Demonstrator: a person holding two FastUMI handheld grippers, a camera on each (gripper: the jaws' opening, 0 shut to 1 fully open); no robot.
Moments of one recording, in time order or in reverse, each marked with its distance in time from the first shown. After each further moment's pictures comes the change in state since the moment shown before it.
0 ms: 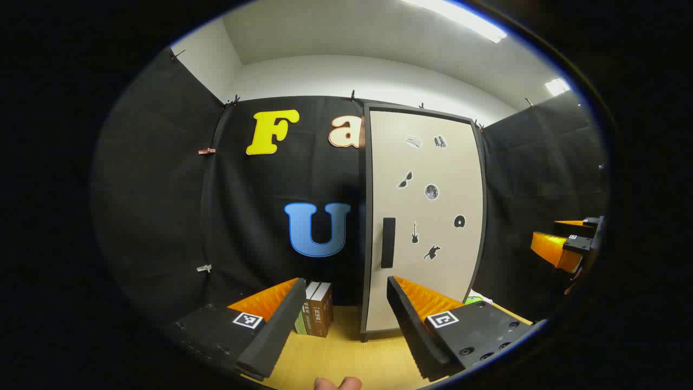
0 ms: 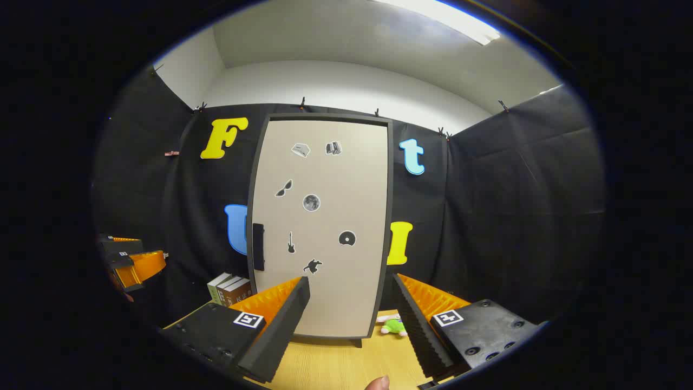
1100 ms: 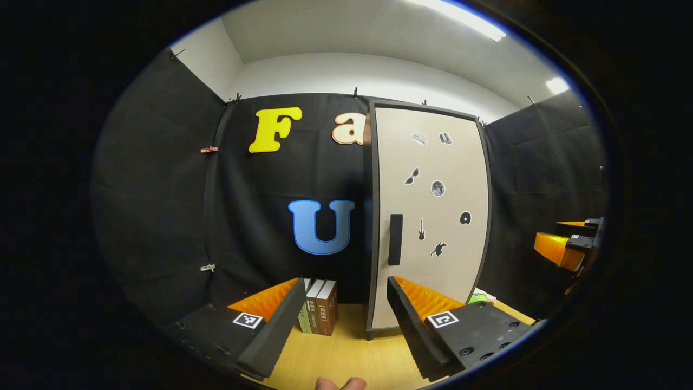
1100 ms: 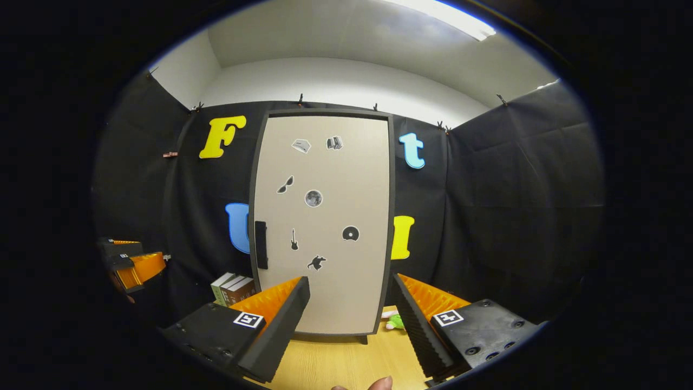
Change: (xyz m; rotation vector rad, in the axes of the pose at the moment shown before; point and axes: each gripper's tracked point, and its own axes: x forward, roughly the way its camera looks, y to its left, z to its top) left arm 0.004 0.019 -0.004 0.004 0.022 0.009; right arm 0.006 0.018 -0.007 0.029 0.028 0.012
